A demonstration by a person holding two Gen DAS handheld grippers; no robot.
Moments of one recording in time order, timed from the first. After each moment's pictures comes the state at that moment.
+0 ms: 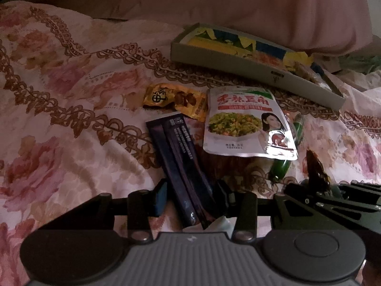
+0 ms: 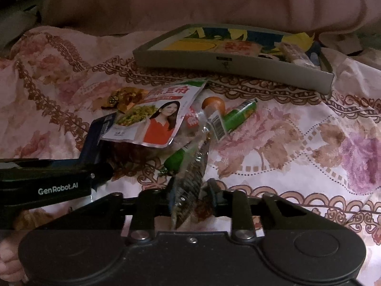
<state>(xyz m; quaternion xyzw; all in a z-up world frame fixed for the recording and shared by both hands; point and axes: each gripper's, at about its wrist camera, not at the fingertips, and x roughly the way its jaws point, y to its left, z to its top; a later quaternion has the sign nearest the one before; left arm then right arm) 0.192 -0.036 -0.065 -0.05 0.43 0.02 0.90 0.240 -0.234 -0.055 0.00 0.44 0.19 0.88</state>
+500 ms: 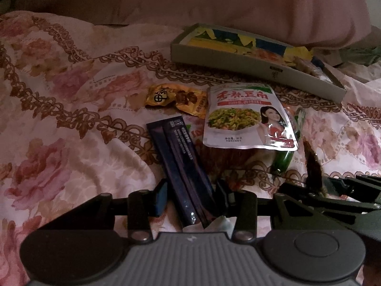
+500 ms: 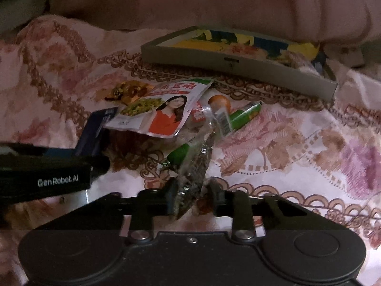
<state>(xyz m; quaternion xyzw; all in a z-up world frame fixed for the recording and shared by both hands) 0.186 -0.044 -0.065 -0.02 0.43 0.03 0.90 0.228 -0.225 -0.059 -0.04 0.42 0.19 0.88</state>
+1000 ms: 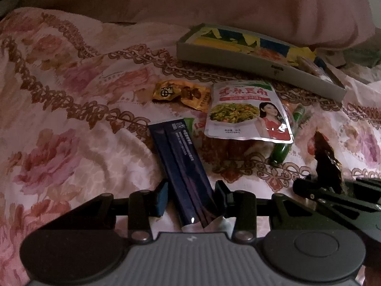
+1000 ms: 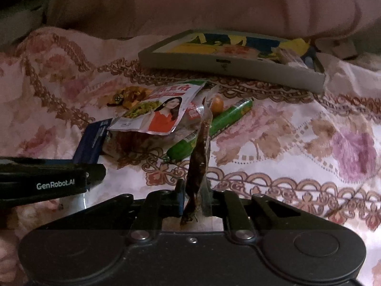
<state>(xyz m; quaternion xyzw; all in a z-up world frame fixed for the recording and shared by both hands) 0.170 -0.046 -0.059 -0.03 0.43 0.05 0.90 0.217 -0.243 -0.052 0.00 0.43 0.19 0.88</state>
